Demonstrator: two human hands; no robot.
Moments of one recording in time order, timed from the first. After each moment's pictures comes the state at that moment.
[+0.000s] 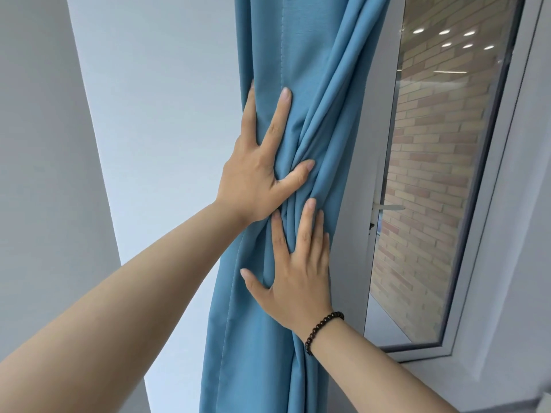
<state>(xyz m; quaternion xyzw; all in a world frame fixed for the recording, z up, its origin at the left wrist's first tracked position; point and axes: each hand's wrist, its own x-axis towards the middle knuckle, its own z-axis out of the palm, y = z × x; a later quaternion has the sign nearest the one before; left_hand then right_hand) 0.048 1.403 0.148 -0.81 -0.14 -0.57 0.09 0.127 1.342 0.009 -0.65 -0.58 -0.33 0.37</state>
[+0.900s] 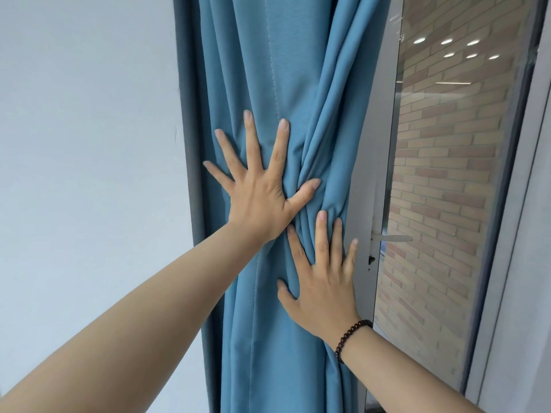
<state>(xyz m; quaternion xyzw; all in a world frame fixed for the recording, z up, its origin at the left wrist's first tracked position) 0.220 1.535 0.145 -0.75 -0.34 -0.53 0.18 0.321 1.469 0.023 -0.67 -0.58 -0.37 0.28</state>
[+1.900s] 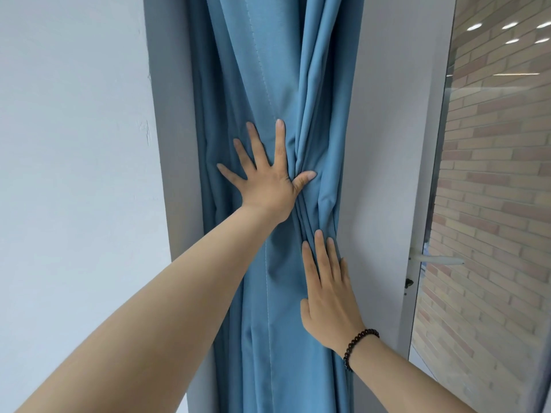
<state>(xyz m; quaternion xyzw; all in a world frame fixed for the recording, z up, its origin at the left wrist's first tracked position) 0.273 1.638 0.168 -0.73 -0.51 -0.43 0.14 0.378 1.571 -0.002 -0.63 -0.67 -0.28 0.27</state>
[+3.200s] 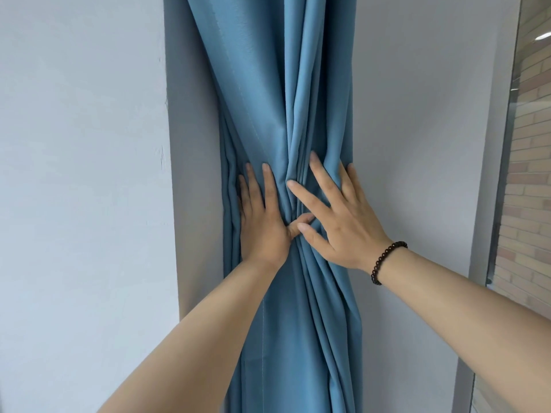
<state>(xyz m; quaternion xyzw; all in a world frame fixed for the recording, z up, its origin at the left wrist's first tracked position) 0.243 1.676 0.129 -0.70 -0.41 -0.57 0.10 0.395 1.636 0.156 -0.35 -0.74 -0.47 0.34</state>
